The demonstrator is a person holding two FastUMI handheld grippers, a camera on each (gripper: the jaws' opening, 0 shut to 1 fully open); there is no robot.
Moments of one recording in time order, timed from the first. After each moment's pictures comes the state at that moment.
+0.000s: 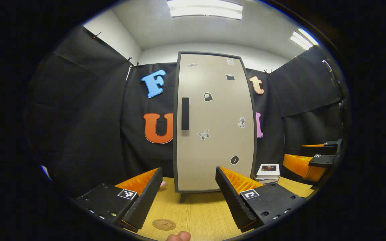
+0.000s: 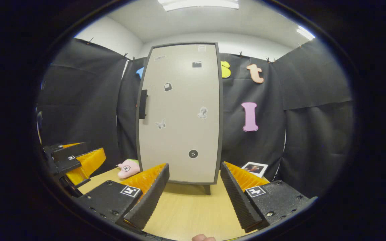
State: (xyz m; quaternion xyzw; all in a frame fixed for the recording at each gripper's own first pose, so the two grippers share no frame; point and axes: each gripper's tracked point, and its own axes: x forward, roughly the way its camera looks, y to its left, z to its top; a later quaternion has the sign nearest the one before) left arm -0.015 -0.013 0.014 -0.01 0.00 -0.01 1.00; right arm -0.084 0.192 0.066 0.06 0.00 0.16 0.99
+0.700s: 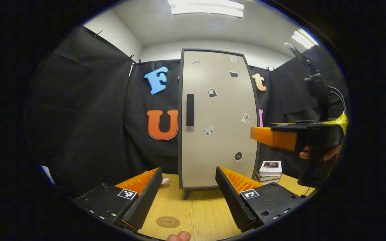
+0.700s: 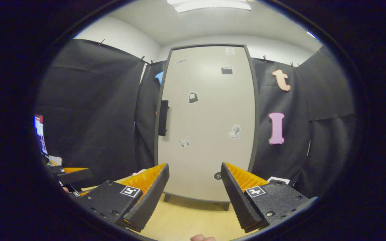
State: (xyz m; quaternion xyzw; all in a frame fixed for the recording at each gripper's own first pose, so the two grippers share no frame) left arm -0.024 0.001 0.006 -0.01 0.02 0.00 1.00; right arm -0.021 0.289 0.145 0.04 -0.03 0.26 0.96
